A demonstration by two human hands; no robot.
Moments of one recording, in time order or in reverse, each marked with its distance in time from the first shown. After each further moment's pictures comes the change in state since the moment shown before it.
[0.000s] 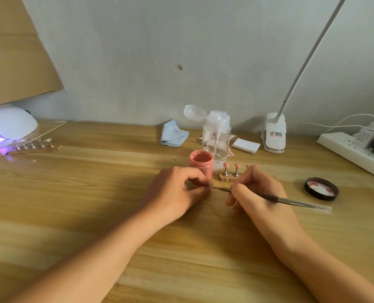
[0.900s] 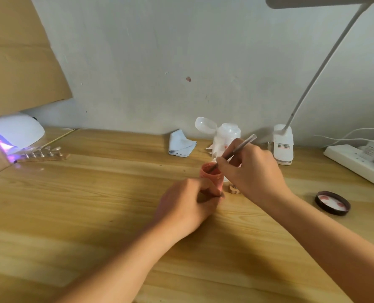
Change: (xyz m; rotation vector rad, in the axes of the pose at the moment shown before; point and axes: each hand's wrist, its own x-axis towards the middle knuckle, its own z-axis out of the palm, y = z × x) left_hand 0.003 0.001 0.000 0.002 -0.027 -0.088; right_hand 0.071 -0.028 0.026 -0.741 0.061 -0.084
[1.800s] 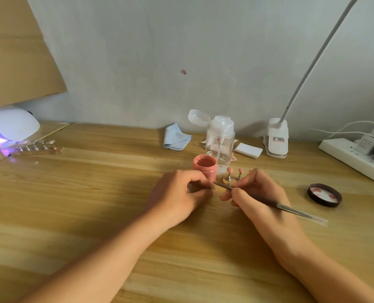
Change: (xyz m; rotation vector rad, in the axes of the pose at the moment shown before) left_hand 0.001 -0.002 -0.001 -0.014 0.032 0.059; right_hand -0.072 0.029 -0.004 0.820 -0.080 0.093
